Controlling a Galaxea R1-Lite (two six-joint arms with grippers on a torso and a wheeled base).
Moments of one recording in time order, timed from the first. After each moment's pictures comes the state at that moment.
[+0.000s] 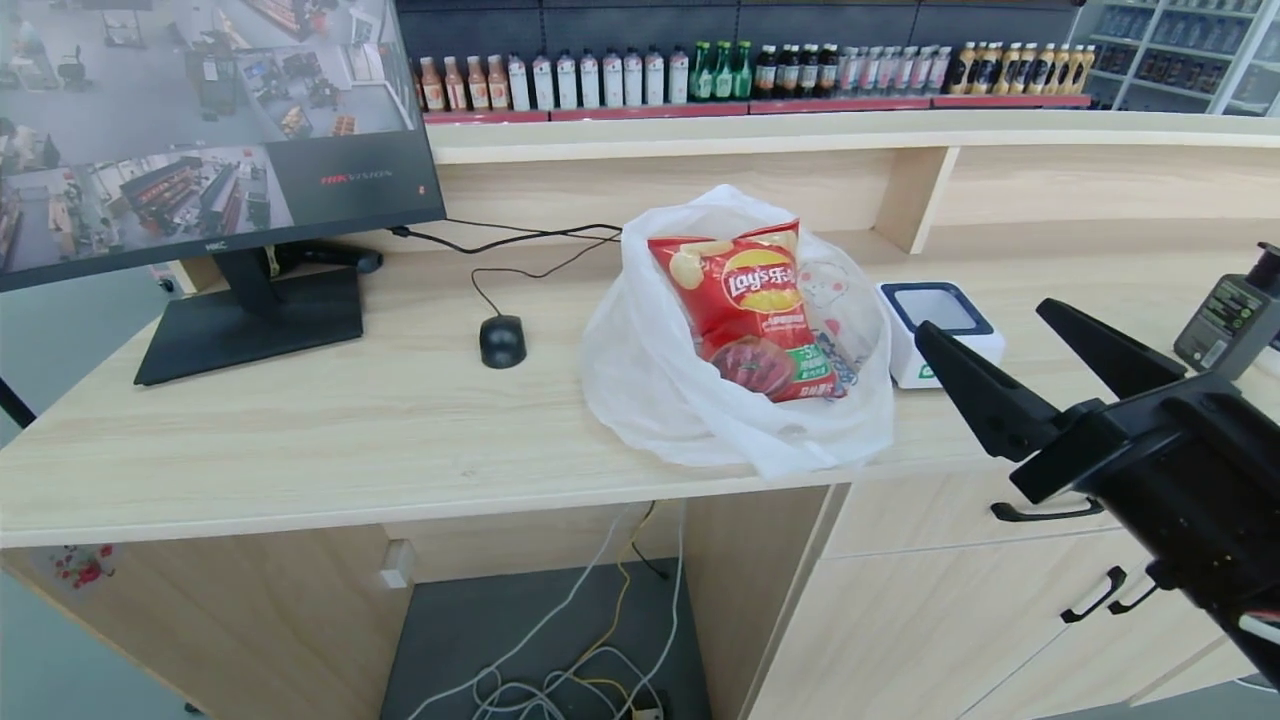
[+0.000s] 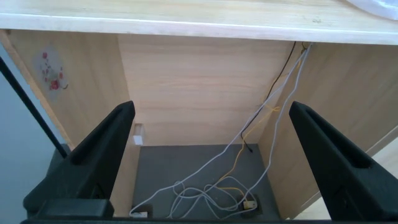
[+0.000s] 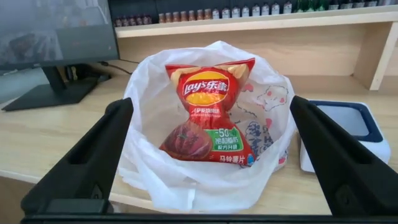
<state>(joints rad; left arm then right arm) 0.00 0.00 0.00 0.00 0.00 0.00 0.67 1.41 -0.33 -1.44 -0.29 -0.07</state>
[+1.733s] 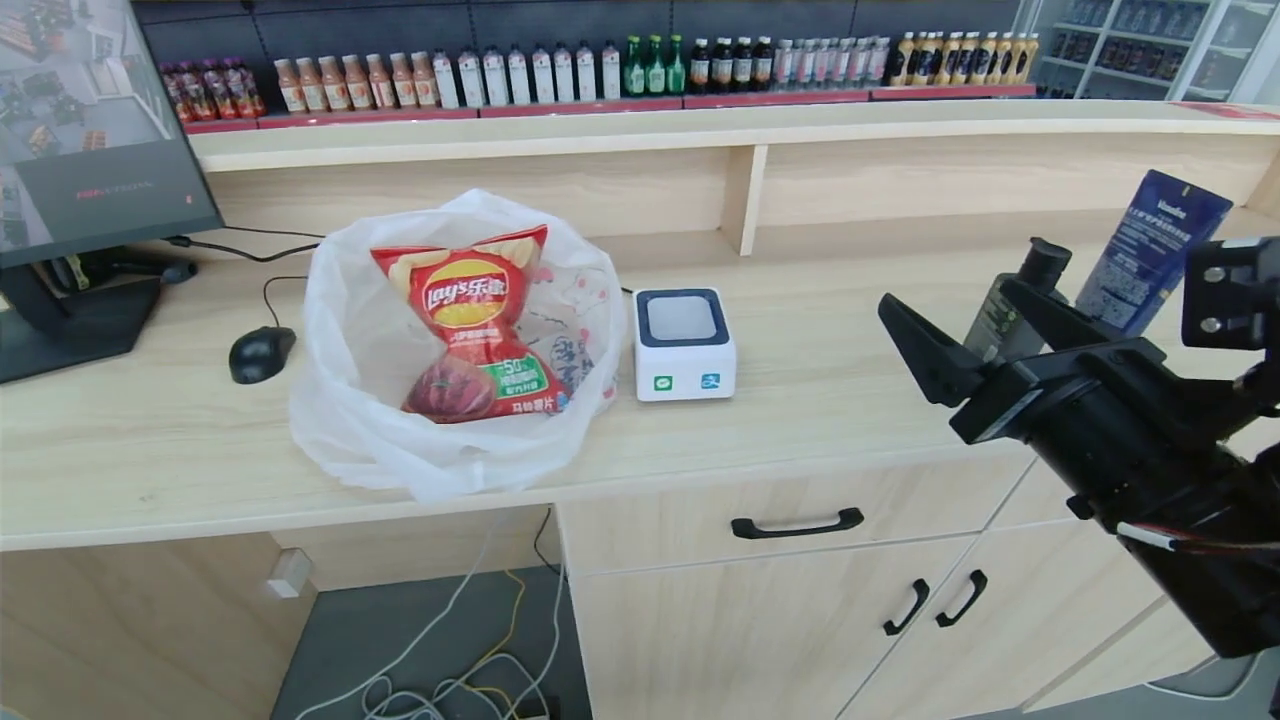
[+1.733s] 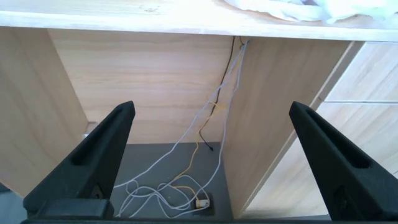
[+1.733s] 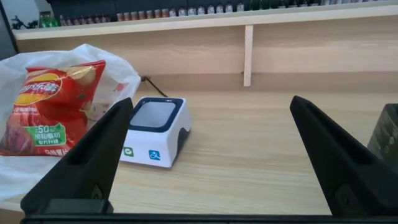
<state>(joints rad) 0.00 0.00 0.00 0.00 0.00 -0.01 0.58 1.54 -0.43 -1.46 -0.26 -0.07</state>
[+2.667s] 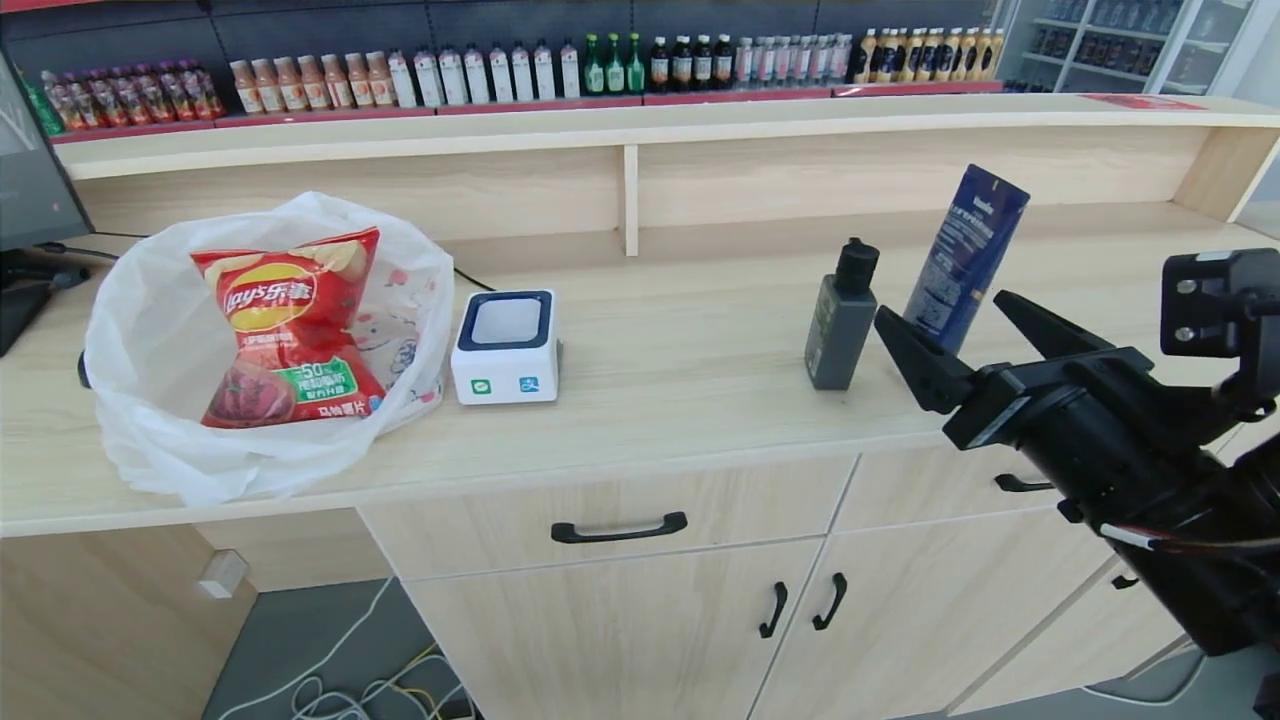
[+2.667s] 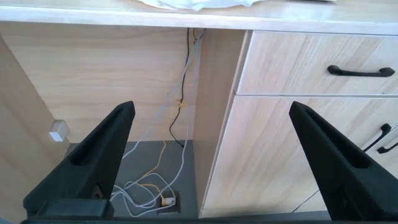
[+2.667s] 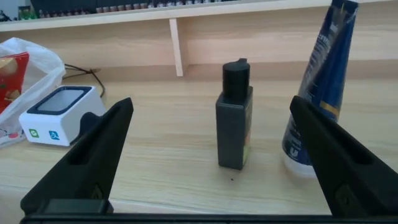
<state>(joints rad) 0.00 0.00 0.00 0.00 0.00 -0.01 0.57 1.56 -0.42 -1.47 -0.26 -0.07</state>
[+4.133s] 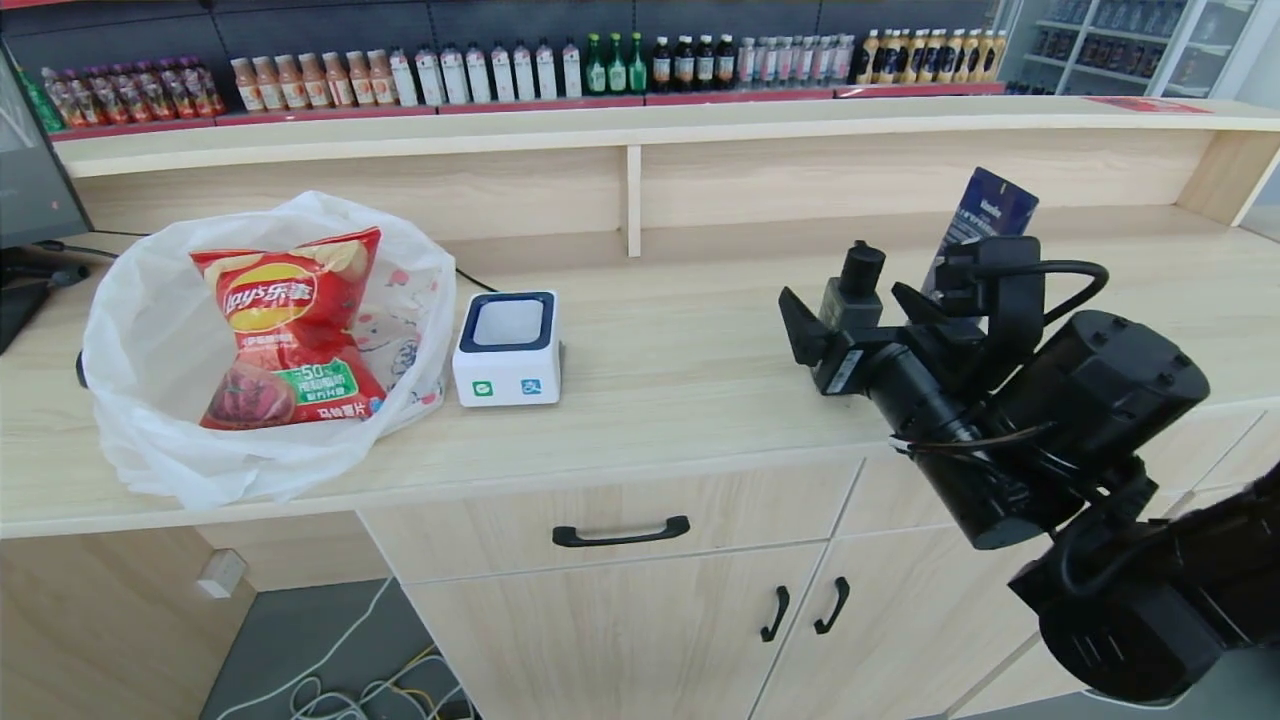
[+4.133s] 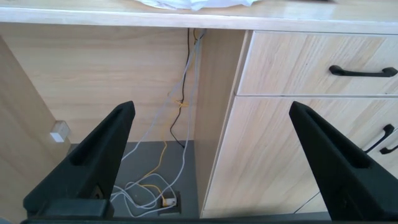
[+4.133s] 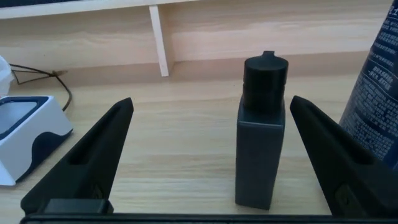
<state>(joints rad) 0.00 0.00 0.00 0.00 0.00 0.00 0.58 1.87 -0.73 -1.47 -0.39 -0.08</state>
